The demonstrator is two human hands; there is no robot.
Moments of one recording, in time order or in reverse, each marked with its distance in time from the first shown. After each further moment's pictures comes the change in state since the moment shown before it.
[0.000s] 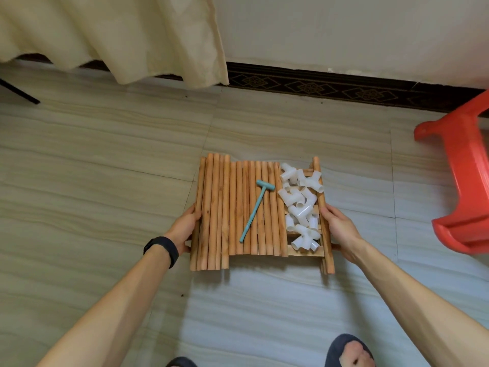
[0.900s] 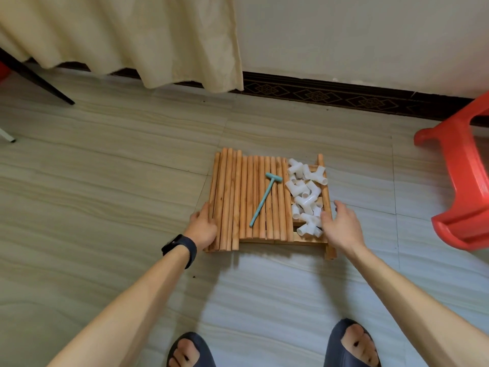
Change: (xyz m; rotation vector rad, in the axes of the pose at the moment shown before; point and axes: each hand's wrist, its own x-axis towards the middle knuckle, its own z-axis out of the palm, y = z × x) left_hand -0.048 -0.034 -0.001 0.588 0.138 0.296; right_hand -0.047 0.010 0.011 -0.603 0.201 -0.298
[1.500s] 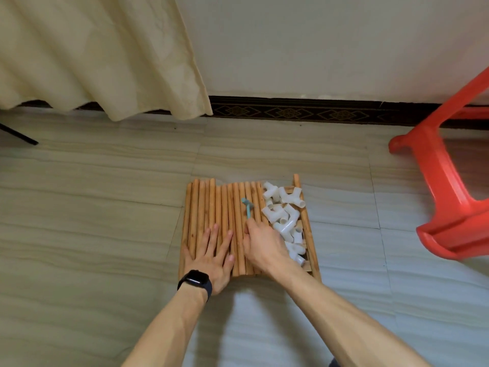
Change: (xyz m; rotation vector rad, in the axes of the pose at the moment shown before) left_hand 0.022 0.034 0.064 0.892 -0.051 0.262; right_hand -0.001 -0.095 0.053 -0.207 -0.105 -0.441
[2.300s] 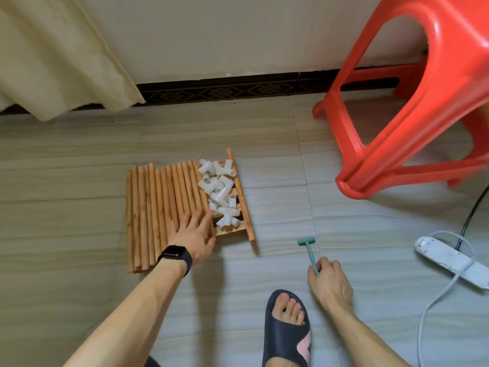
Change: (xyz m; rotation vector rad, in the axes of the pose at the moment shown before) left_hand -0.033 0.100 -0.022 0.017 0.040 0.147; right_hand -0.230 0.234 0.004 0.011 0.087 0.826
